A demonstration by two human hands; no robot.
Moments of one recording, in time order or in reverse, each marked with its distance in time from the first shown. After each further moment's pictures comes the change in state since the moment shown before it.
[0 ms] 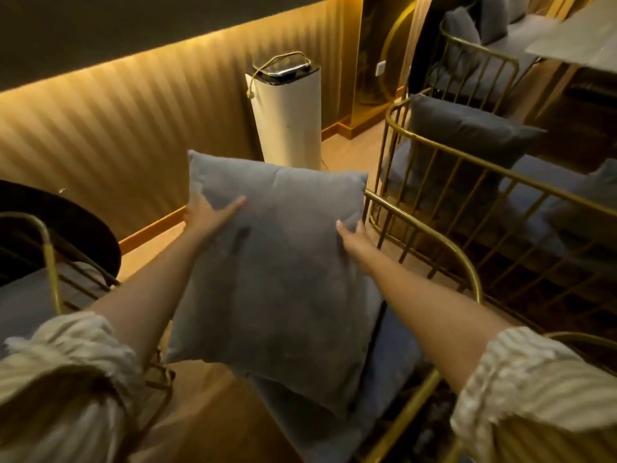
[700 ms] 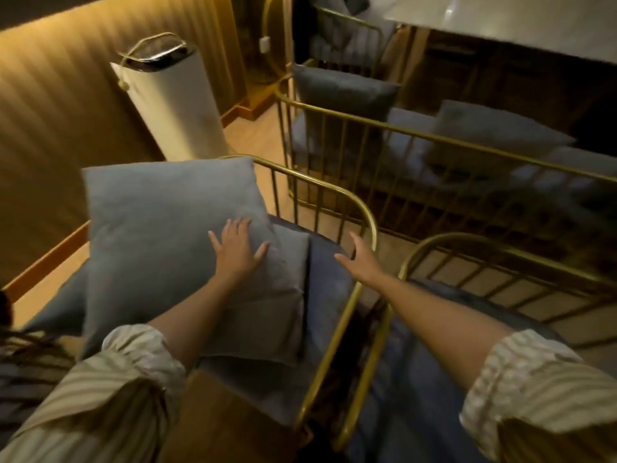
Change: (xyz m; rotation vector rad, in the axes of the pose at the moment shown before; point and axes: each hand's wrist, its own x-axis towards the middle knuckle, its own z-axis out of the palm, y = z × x) left_hand -0.124 -0.006 0.164 0.510 -0.236 0.617; right_hand -0.135 0.115 -0.140 -0.368 0.152 0.033
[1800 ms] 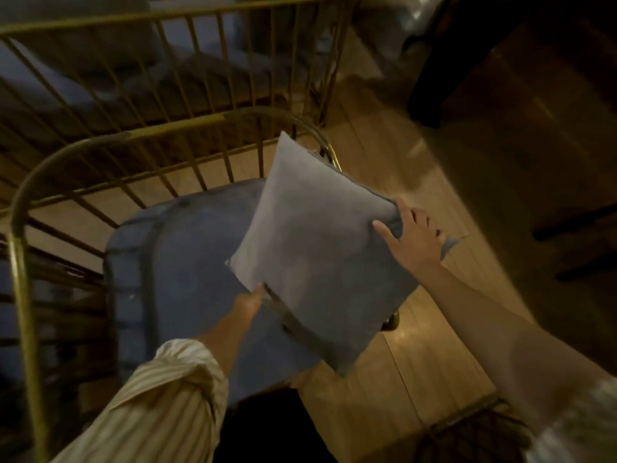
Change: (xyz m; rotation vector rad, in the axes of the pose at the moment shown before) left_hand -0.356 0.434 0.434 -0.316 -1.045 -0.257; right_hand -0.485 0.513 -0.302 -0.377 0.767 0.840
